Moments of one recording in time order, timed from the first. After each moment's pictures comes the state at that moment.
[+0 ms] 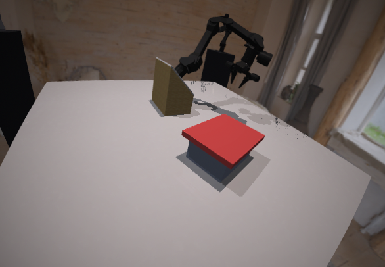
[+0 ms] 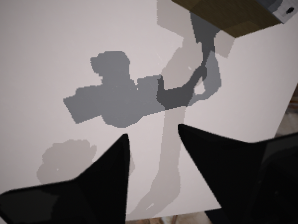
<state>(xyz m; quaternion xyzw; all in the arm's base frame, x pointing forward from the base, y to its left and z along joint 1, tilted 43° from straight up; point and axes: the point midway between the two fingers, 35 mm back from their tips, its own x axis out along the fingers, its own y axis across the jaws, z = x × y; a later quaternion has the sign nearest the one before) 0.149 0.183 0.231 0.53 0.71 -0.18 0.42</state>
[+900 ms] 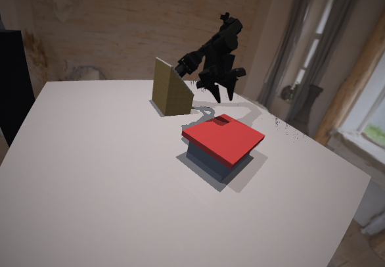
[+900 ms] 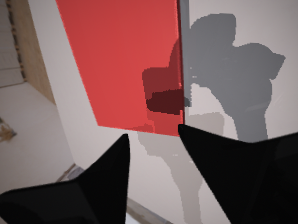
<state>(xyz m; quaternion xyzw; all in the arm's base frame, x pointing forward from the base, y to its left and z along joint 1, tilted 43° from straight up) 0.327 -0.003 0.058 0.78 0.48 -0.05 0.40</state>
